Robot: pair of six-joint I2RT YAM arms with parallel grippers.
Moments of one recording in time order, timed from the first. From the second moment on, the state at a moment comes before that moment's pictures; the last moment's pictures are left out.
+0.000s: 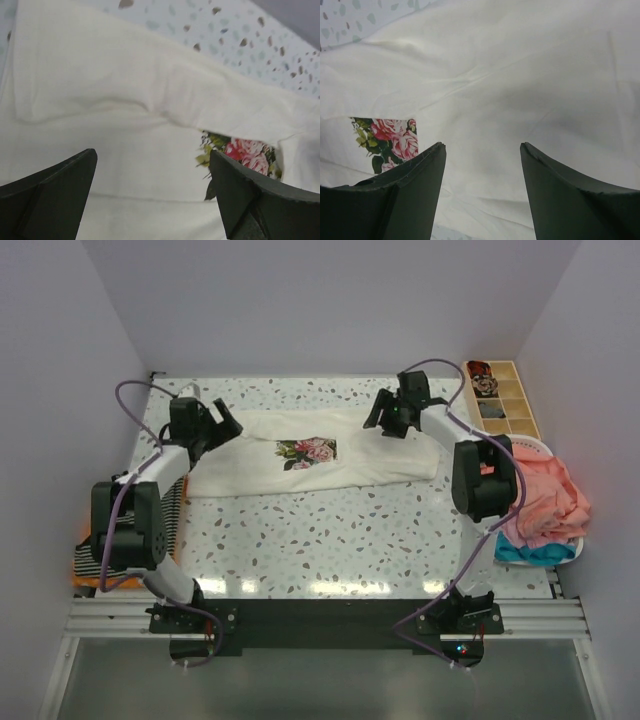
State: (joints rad) left arm 0.01 1.62 0.97 -0.03 0.10 -0.51; right arm 0.21 2.10 1.61 -0.35 -0.21 0.54
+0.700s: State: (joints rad) left arm -0.03 2.10 1.32 0.13 0.30 -0.41; right arm 0.21 1.97 1.37 -0.48 -0.03 0.52
